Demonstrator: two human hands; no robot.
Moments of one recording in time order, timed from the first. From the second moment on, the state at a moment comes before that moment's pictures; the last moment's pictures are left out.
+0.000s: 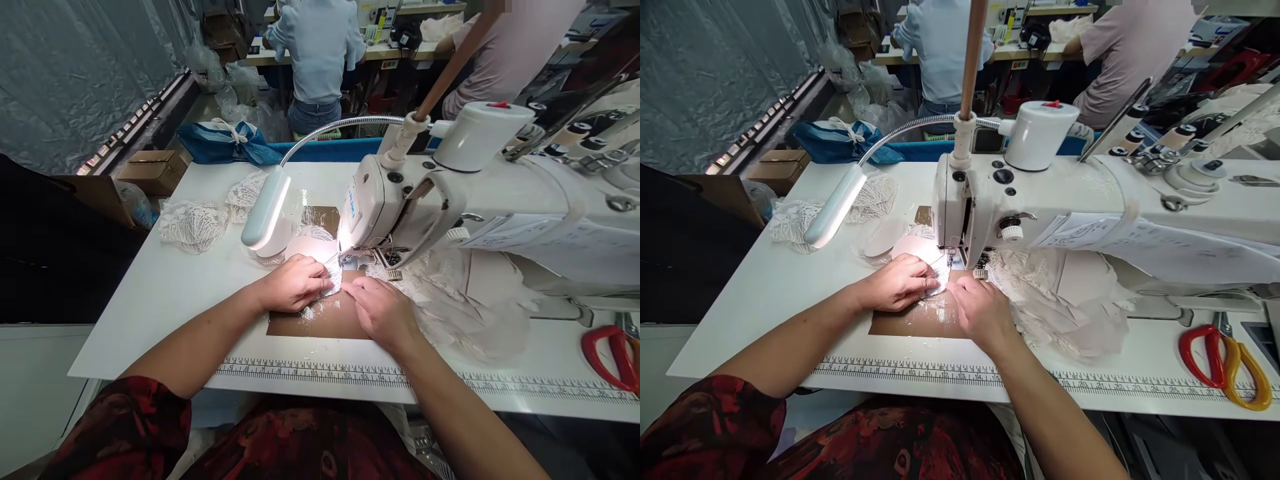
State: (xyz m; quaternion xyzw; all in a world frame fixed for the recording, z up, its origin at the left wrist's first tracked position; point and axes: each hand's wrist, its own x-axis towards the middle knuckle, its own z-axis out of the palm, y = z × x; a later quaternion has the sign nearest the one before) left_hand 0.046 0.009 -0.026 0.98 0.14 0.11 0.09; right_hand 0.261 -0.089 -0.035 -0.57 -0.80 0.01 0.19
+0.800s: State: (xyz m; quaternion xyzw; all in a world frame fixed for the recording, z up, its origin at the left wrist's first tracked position) left_hand 0.047 0.005 -0.026 0.98 0.14 0.09 0.07; right_hand 0.261 -0.091 -0.036 -0.56 -0.80 0.04 0.22
